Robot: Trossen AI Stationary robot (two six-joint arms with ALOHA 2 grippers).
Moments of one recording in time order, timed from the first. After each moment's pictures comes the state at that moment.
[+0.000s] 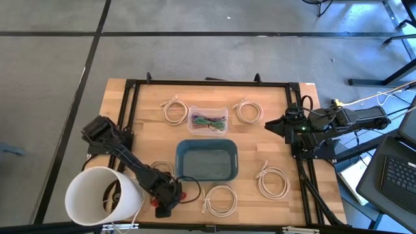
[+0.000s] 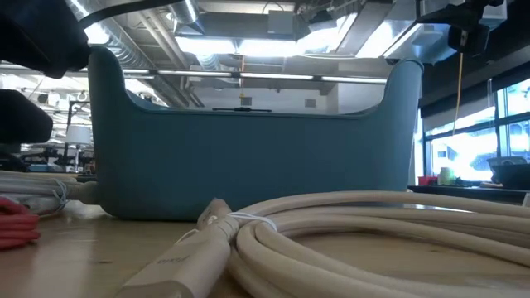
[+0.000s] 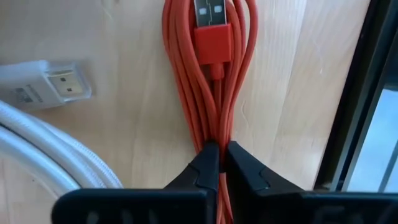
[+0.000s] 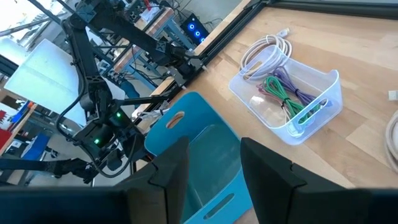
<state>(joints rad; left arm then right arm) -0.70 1.84 1.05 -0.52 0.11 -0.88 0.26 0.54 0.73 -0.54 0.33 0.87</state>
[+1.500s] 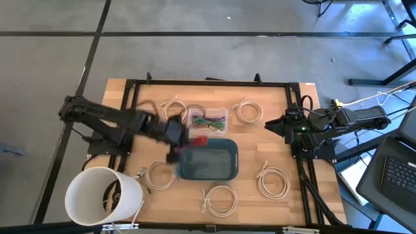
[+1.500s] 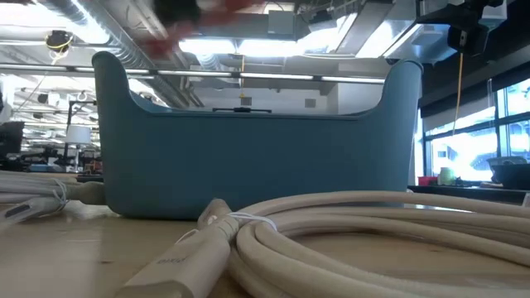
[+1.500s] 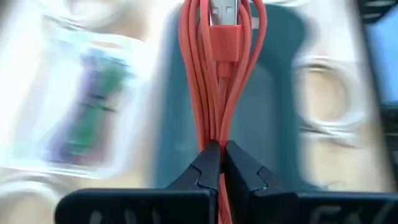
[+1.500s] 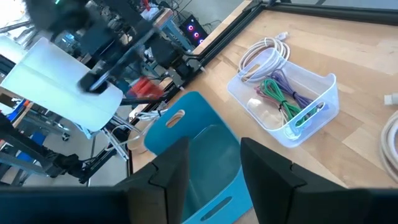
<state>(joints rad) -0.21 1.33 1.24 -0.78 -0.16 -0.27 0.26 0.54 0.73 -0.54 0.34 0.85</state>
